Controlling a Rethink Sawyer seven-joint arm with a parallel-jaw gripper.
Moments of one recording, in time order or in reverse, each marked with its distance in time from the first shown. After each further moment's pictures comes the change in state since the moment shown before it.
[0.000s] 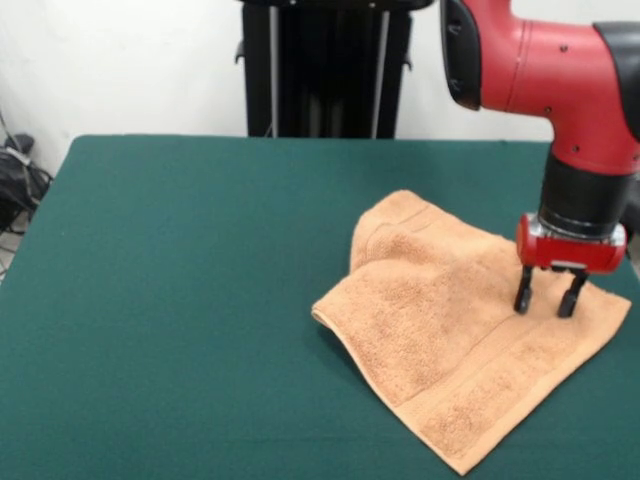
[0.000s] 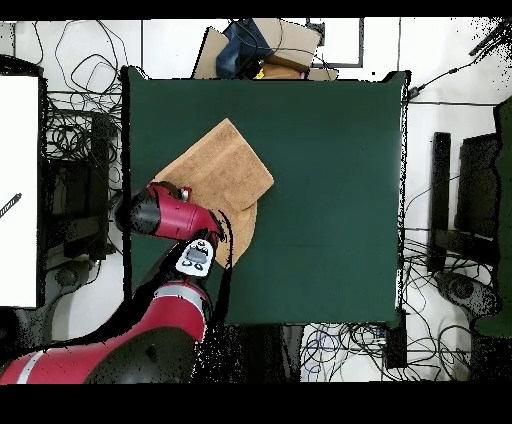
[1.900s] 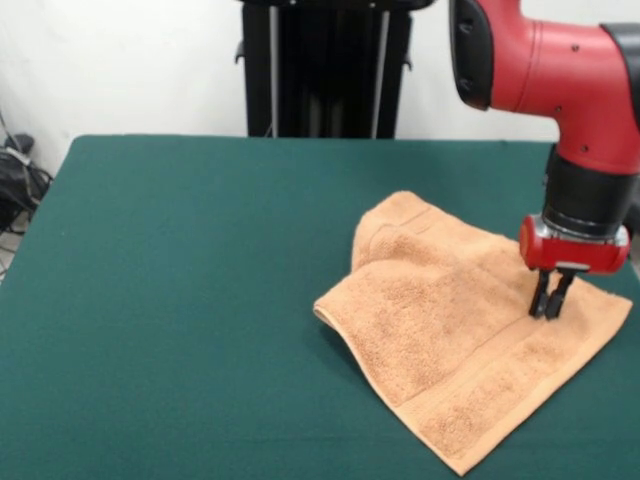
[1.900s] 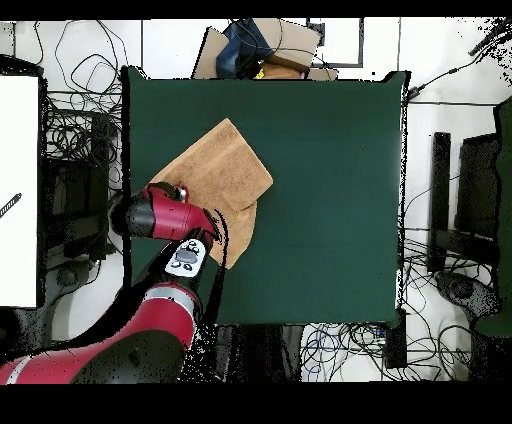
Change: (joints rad) arm 0.040 0.020 -0.039 -0.029 -0.031 -0.014 0.000
